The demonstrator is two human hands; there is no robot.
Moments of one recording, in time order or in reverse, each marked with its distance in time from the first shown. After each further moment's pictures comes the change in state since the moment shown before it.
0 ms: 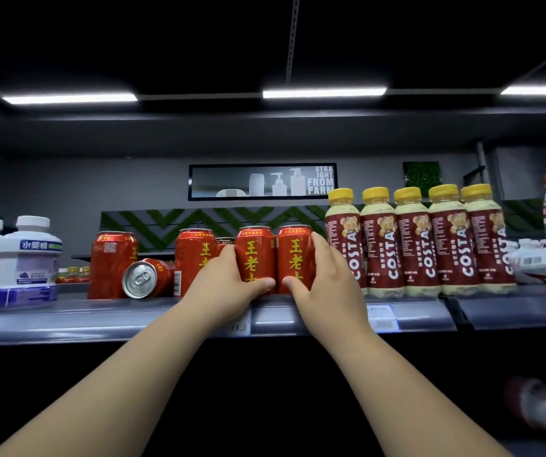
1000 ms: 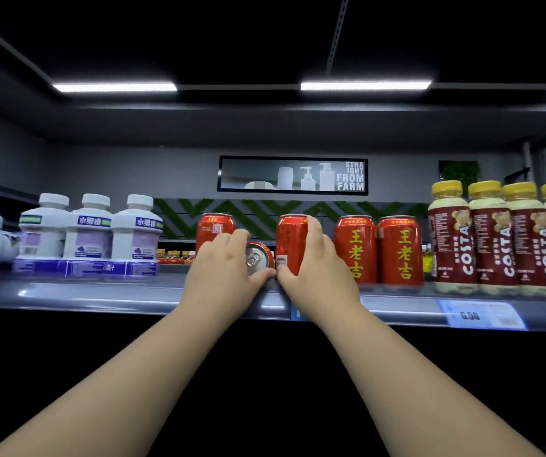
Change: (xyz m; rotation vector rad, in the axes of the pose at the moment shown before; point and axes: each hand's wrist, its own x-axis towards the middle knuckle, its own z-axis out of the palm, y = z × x) left_hand -0.015 -0.126 -0.080 0.290 0.374 0.208; right_hand 0.006 -0.123 0.108 -0.093 -0.152 0.003
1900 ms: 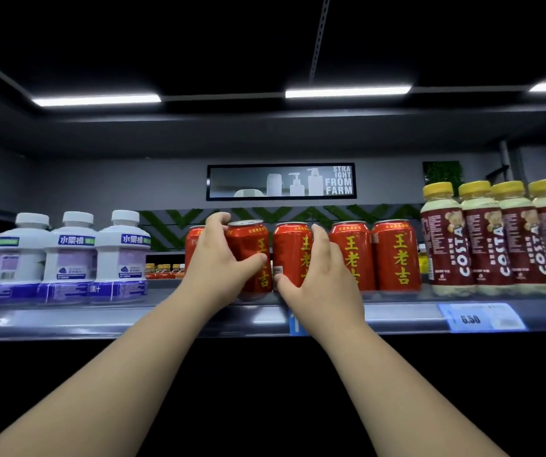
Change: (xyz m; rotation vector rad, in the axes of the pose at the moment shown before) left_hand 0.033 -0.005 -0.002 -0.547 -0.094 -0.147; right_hand -0.007 0.006 -0.004 0.046 0.090 0.022
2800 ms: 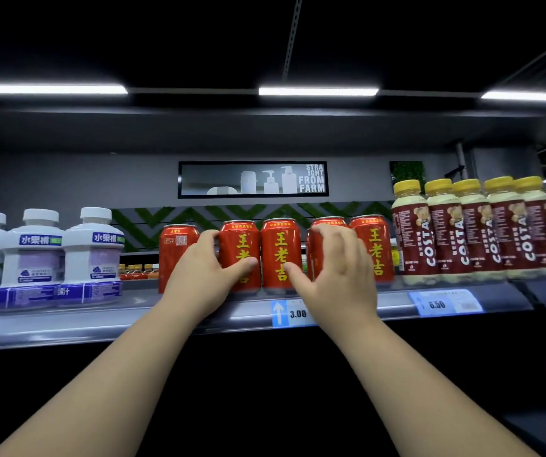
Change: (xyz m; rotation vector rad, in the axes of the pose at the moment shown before) left_hand -0.006 -0.006 0.006 0.132 -0.098 -0.053; right_hand -0.008 0.026 -0.015 -0.211 0.327 -0.133
